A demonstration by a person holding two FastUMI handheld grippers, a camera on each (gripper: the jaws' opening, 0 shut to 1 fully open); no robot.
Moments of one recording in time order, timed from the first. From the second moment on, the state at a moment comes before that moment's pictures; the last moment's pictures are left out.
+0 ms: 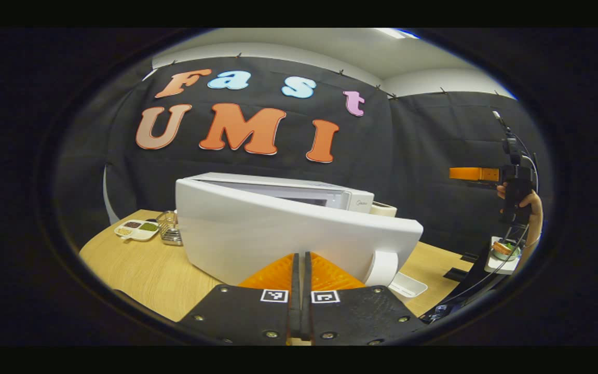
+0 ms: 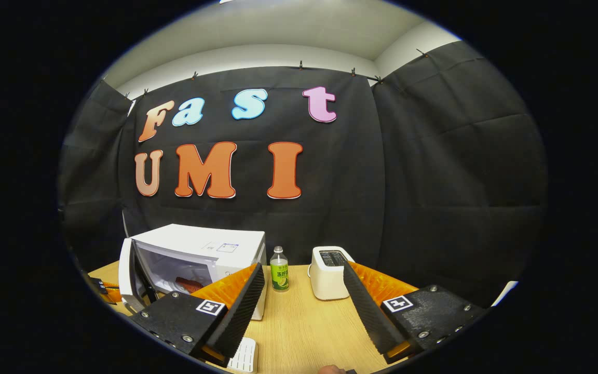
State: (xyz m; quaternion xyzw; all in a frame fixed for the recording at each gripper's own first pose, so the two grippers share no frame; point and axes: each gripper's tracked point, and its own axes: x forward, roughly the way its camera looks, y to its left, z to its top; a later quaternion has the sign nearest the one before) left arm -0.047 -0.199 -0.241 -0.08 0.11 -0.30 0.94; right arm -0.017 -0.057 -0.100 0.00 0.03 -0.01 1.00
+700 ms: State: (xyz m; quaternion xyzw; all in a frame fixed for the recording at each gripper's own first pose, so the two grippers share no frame) left arm 0.046 -0.310 -0.243 -0.06 0.11 -0.29 0.95; right arm -0.016 -0.096 -0.107 0.01 0.03 -0.03 1.00
